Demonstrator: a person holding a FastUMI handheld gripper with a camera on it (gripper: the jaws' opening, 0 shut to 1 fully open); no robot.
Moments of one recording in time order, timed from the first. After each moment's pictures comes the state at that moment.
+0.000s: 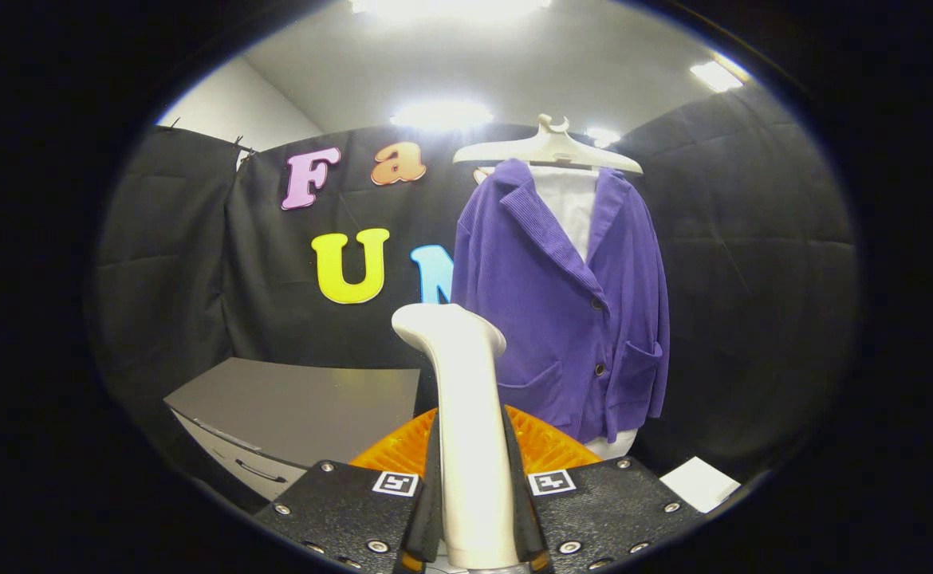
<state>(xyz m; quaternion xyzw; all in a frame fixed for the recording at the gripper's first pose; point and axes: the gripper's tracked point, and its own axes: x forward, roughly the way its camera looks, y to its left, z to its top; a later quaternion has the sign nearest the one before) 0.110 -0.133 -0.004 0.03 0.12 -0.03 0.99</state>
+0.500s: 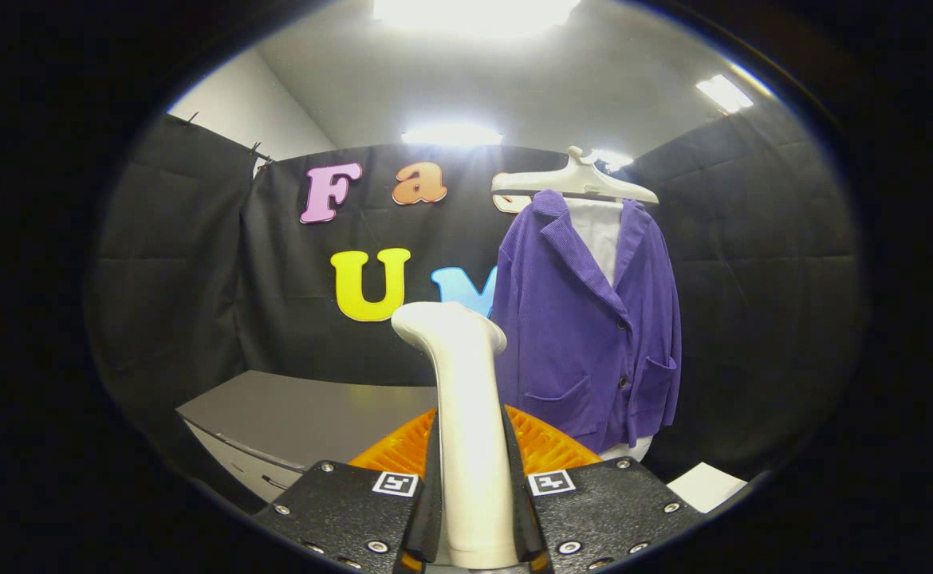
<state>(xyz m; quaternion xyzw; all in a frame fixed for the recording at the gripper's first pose) 0.090 -0.071 0.012 0.02 0.08 -0.02 1.00</state>
